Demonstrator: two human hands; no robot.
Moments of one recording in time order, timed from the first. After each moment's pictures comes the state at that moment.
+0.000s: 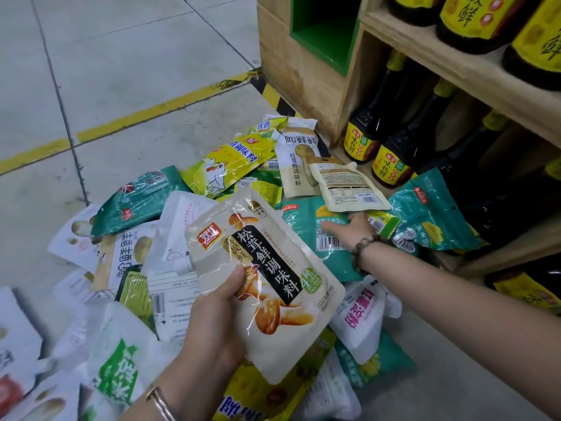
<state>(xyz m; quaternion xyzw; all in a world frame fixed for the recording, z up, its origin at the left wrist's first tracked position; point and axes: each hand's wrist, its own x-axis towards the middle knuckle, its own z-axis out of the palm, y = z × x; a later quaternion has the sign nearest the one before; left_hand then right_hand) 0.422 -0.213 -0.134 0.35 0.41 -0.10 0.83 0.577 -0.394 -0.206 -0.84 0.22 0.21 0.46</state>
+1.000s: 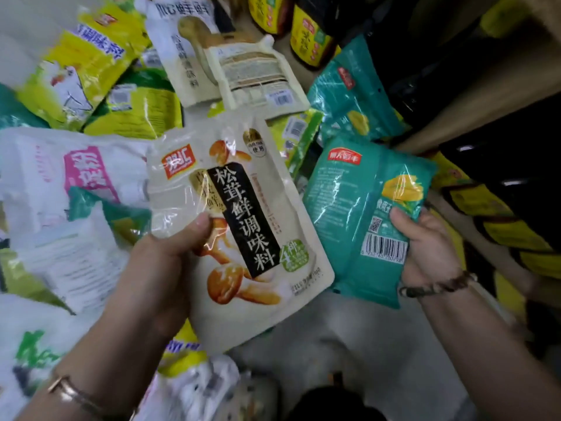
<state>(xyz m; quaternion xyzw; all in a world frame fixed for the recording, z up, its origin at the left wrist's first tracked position) 0.440 -0.258 -0.116 0.49 0.37 -0.25 0.75 0.423 -0.526 -0.141 -0.52 0.36 0.06 0.77</state>
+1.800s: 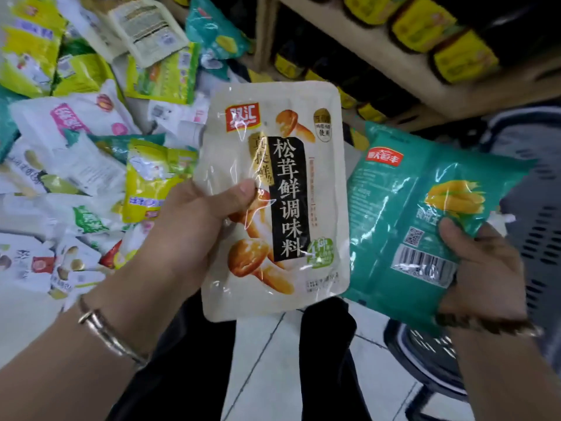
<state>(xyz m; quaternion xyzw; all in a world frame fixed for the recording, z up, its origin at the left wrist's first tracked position) 0.283 -0.393 0.194 0.59 0.25 -0.42 0.64 0.153 -0.610 0.217 -0.54 0.59 -0.11 0.59</state>
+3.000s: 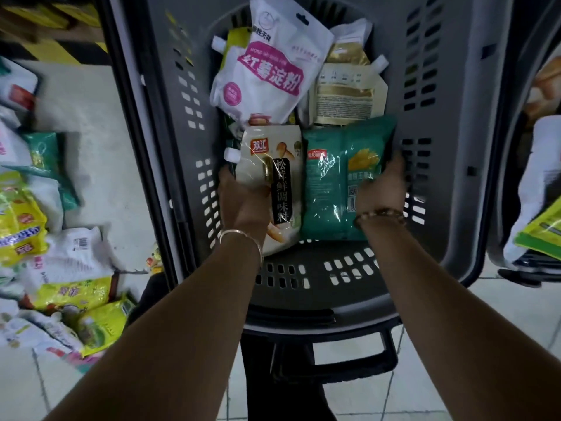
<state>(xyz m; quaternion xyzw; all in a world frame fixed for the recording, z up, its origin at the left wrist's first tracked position) 0.010 -0.702 0.011 0.85 0.14 -0.38 0.33 -0.116 -0.832 0.013 -0.66 0.68 0.09 0.30</state>
